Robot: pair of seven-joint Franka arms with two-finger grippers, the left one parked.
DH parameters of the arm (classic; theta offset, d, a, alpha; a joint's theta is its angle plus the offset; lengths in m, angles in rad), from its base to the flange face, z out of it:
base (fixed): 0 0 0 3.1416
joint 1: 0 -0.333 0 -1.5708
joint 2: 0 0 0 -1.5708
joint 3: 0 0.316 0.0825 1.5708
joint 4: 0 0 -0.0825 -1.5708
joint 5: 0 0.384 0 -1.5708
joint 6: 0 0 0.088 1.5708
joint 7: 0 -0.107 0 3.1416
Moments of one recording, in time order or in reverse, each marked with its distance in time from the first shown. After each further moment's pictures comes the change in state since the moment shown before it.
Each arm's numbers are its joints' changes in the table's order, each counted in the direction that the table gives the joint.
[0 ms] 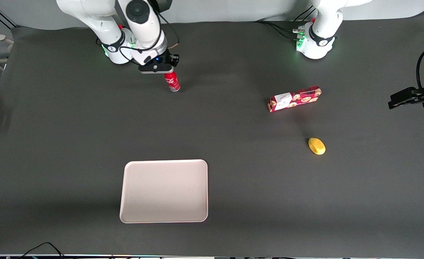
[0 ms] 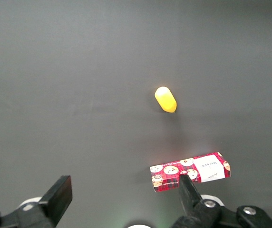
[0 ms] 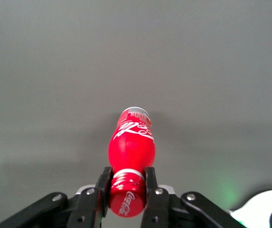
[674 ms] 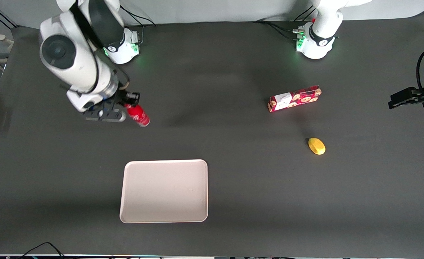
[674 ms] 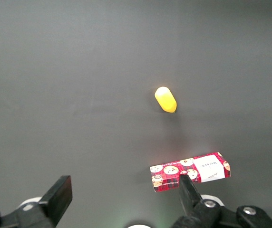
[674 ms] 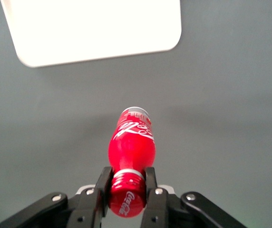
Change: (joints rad) arm 0.016 -0.512 -0.332 0.692 -0.423 0.290 0.000
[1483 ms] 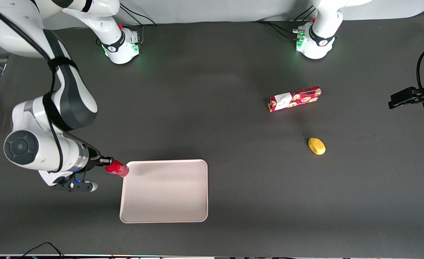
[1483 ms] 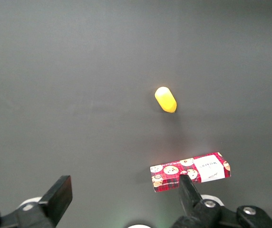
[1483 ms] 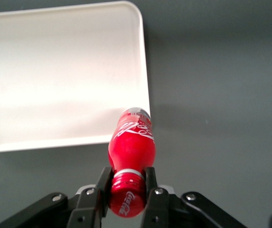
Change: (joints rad) arm 0.006 -0.493 -0.105 0.477 -0.206 -0.019 0.148
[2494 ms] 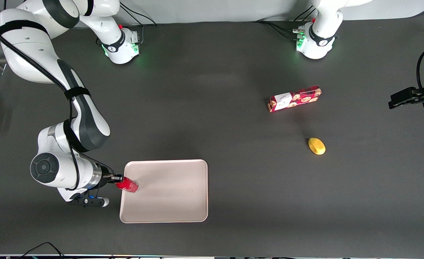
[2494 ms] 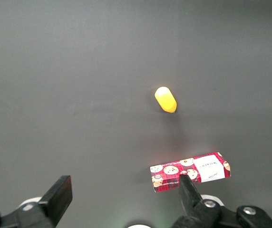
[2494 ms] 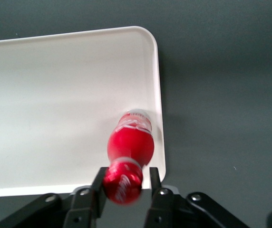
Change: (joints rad) arm -0.010 -0.158 -0.011 0.043 -0.027 -0.180 0.007
